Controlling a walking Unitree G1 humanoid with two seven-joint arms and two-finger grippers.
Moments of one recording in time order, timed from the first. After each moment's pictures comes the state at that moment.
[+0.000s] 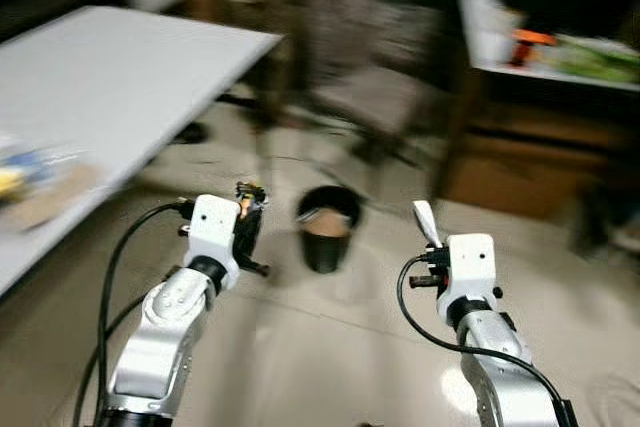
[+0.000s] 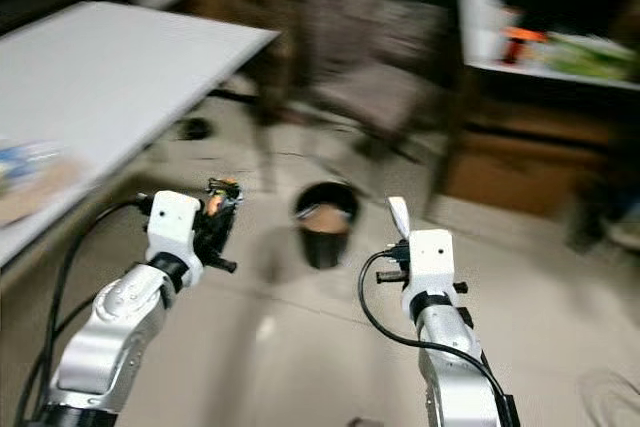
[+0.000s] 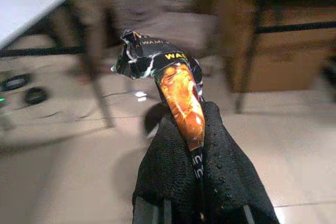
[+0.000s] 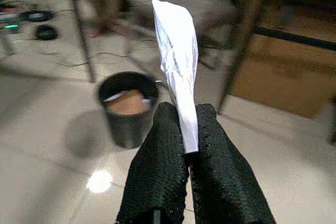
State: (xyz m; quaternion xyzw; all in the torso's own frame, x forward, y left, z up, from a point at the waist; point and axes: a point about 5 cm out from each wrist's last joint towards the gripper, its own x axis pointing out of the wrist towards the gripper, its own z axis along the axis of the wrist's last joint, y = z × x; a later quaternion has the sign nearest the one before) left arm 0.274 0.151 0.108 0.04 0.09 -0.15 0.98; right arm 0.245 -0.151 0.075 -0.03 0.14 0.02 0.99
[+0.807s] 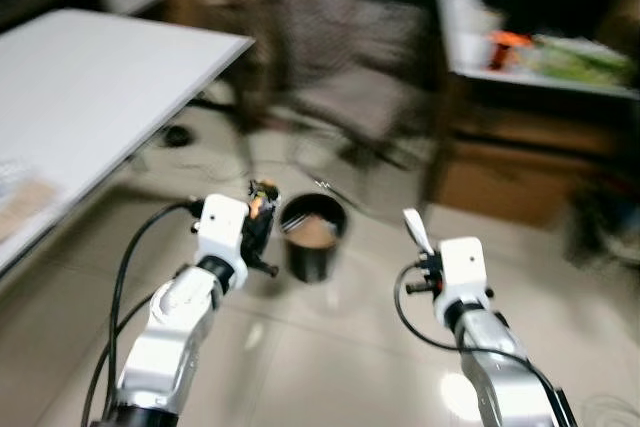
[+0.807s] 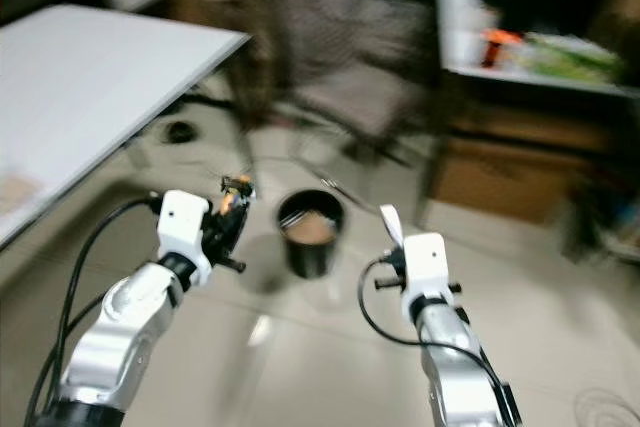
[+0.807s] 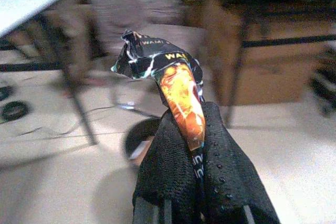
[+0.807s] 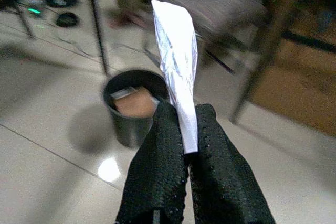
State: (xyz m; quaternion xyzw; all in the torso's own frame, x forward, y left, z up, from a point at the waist) left arm 0.278 0.153 0.105 0.04 0.07 -0.17 0.98; right arm 0.256 -0.145 0.060 -0.04 0.15 0.07 0.99
